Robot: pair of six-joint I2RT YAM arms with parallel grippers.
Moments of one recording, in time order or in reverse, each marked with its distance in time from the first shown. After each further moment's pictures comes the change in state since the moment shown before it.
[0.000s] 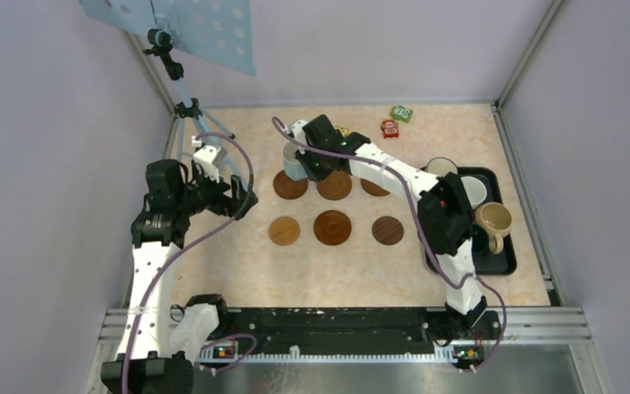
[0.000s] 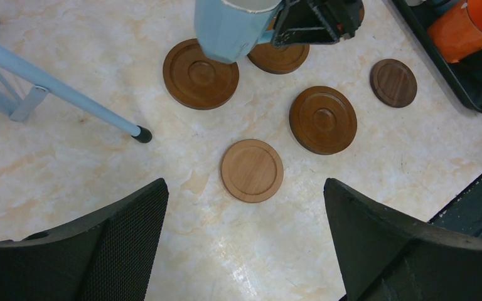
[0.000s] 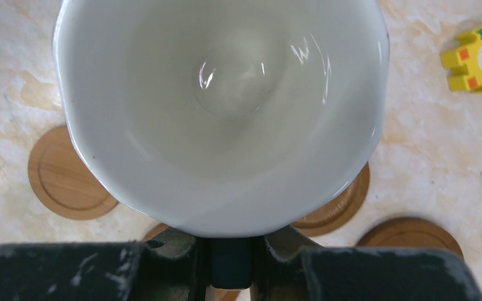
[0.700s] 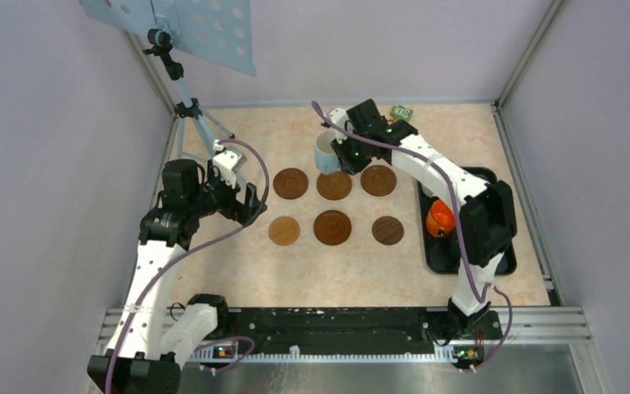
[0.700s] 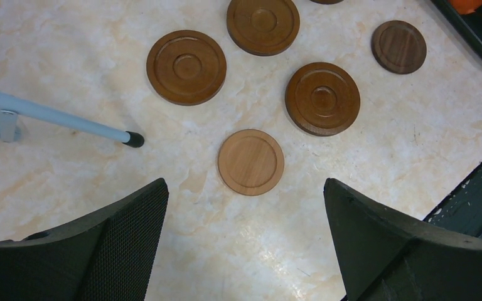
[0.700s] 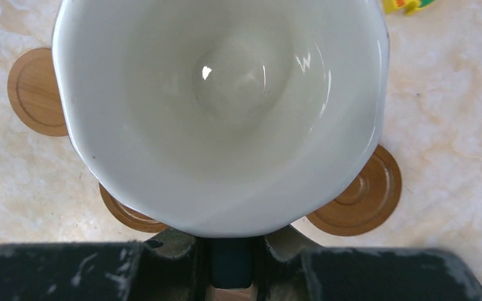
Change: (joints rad) left arm -0.165 0.014 0.000 -0.024 -0.106 0.082; right arm -0.165 -0.235 -0.150 -0.105 -0.122 -0.109
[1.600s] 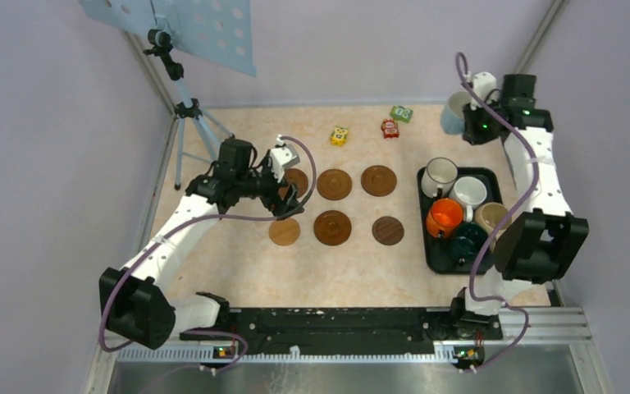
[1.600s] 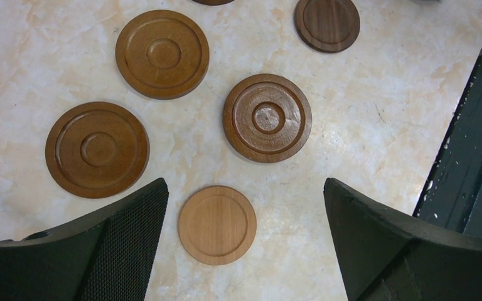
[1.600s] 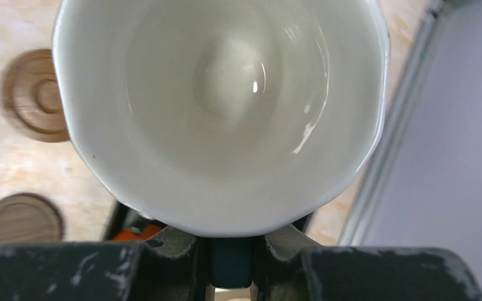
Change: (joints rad) left arm -0.261 0.362 0.074 0.181 0.105 0.127; right arm -0.793 -0.210 -0.084 -0.040 -0.121 -0.280
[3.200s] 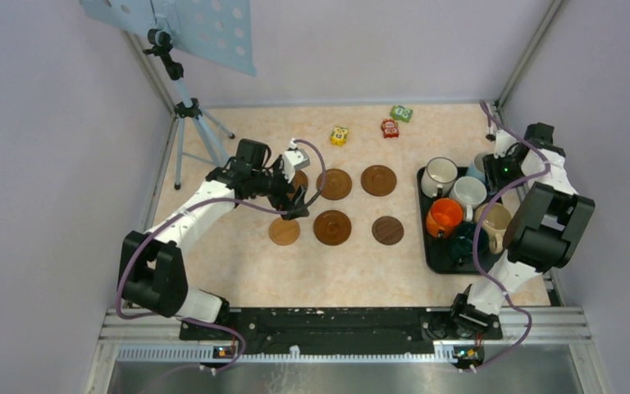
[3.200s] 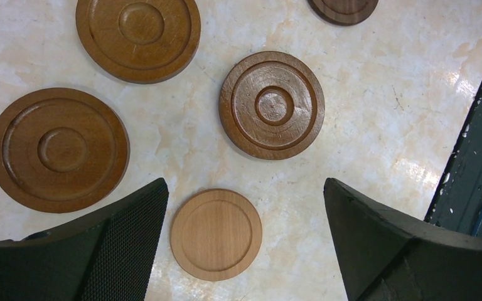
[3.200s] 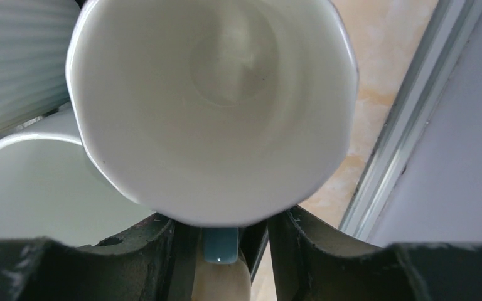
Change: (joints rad) left arm -0.010 0.175 0.011 0.016 0.008 0.033; right arm -0.222 0.142 -0.272 0.053 0.032 -0.140
